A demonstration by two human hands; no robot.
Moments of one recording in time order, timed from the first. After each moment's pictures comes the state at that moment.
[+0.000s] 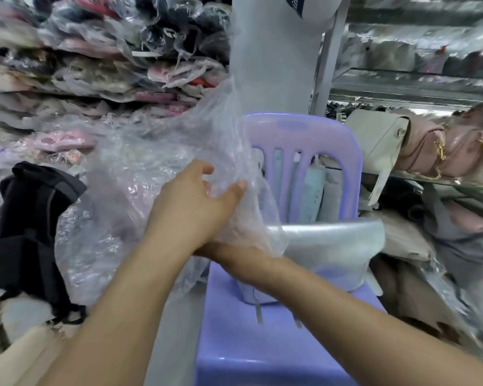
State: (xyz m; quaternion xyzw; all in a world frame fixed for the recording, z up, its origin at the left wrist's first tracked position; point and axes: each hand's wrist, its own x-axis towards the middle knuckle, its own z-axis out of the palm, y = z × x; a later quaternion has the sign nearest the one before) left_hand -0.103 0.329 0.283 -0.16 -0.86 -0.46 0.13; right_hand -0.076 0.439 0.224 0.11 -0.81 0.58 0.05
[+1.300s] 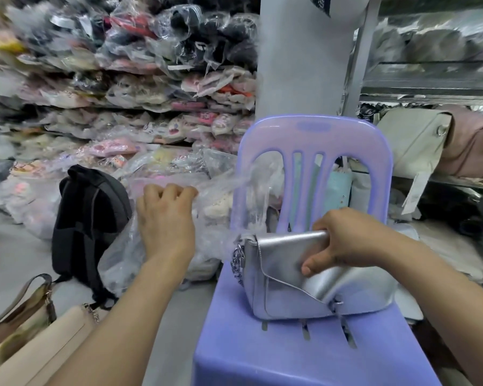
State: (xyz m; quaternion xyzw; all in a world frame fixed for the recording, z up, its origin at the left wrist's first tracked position) left_hand -0.160 0.322 0.206 -0.08 -0.87 -0.15 0.47; right_hand -0.066 0.601 0.255 -0.01 -1.00 0.00 0.06
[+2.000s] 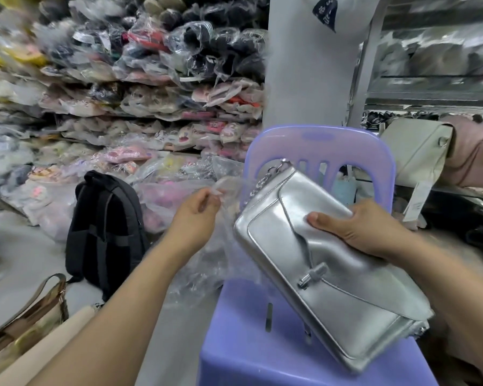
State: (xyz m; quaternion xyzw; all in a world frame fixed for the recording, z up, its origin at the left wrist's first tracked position) left_hand -0.138 0.332 0.232 -0.16 -0.77 -0.60 0.14; right_hand -0.042 0.599 0.271 -0.12 -0.92 0.32 0.17
